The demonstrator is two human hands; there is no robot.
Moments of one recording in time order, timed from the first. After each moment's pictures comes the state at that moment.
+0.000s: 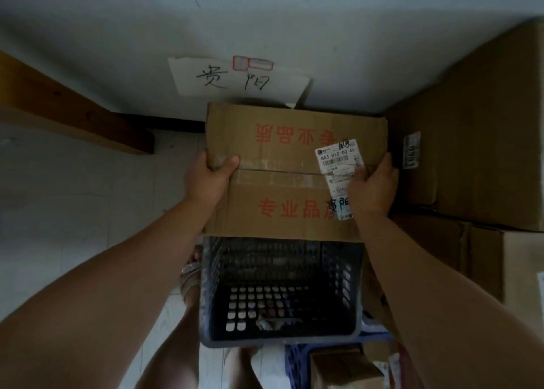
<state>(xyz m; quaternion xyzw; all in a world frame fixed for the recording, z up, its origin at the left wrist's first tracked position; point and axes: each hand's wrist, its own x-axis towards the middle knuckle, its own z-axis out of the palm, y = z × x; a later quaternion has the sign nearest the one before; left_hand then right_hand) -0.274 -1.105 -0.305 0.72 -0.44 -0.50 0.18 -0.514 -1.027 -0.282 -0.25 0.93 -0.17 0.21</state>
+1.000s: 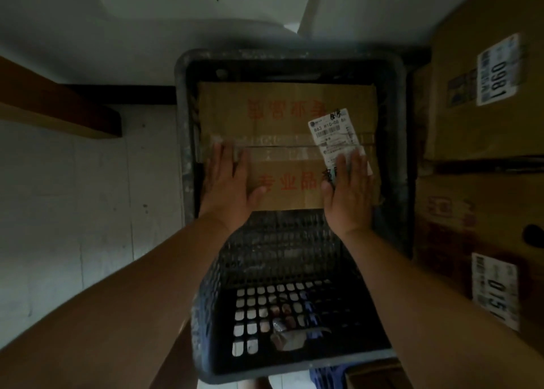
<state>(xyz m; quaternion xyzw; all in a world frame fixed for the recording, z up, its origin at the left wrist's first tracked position) -0.285 -1.045 -0.423 0.51 -0.80 -0.29 -0.12 -0.481 -0.950 -0.430 -0.48 0.85 0.04 0.21</state>
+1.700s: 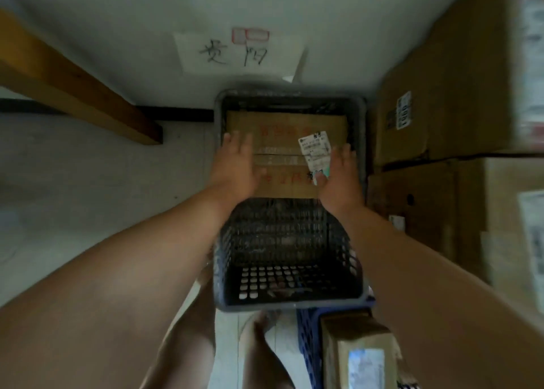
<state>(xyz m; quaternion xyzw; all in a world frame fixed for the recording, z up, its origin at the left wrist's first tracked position) -0.287 -1.059 -0.295 0.55 -0.75 -0.34 -0.09 -0.469 -0.973 -0.290 -0.42 0.84 0.01 0.33</state>
